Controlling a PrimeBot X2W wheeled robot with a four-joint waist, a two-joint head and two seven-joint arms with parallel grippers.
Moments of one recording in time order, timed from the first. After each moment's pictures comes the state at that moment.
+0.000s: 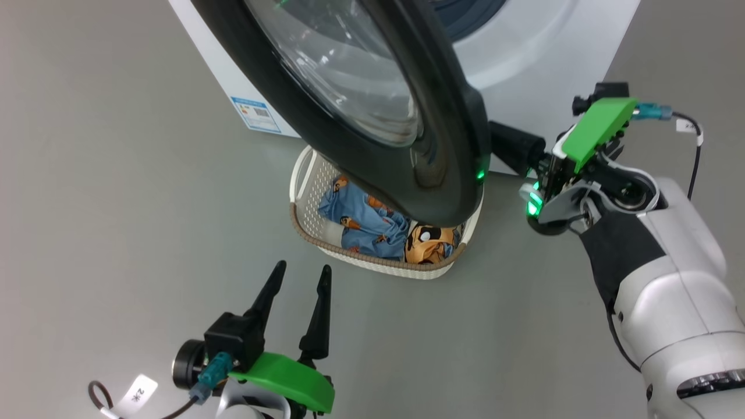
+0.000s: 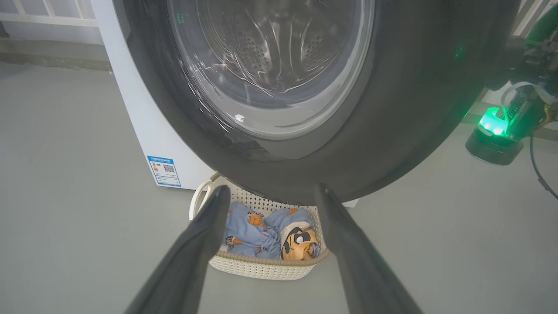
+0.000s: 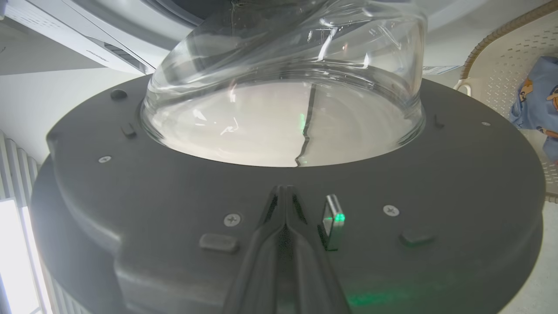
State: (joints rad) left arm -0.22 0.03 -0.44 0.20 -0.37 0.12 -0.25; right arm -0.97 -0.09 0.06 0.92 1.55 0.13 0.72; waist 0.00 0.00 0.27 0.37
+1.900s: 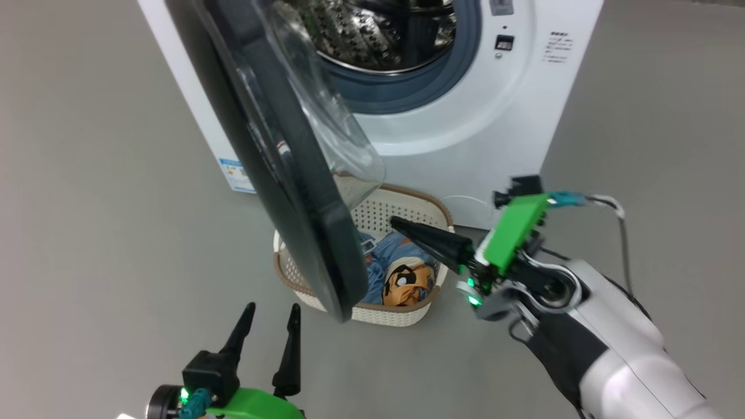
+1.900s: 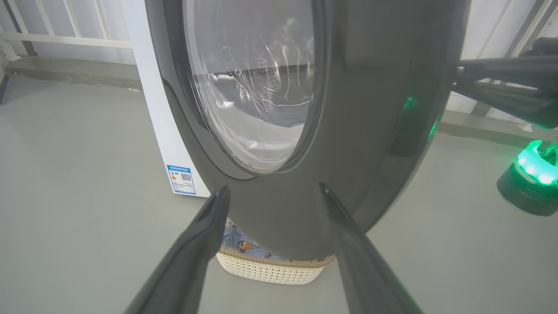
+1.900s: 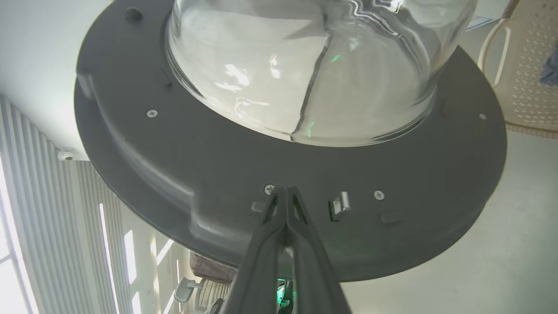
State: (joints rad) left arm -0.11 0.04 -0.35 0.22 -0.31 0.10 -0.25; right arm -0.74 -0.12 0.58 0.70 1.85 0.13 0.51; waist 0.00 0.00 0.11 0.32
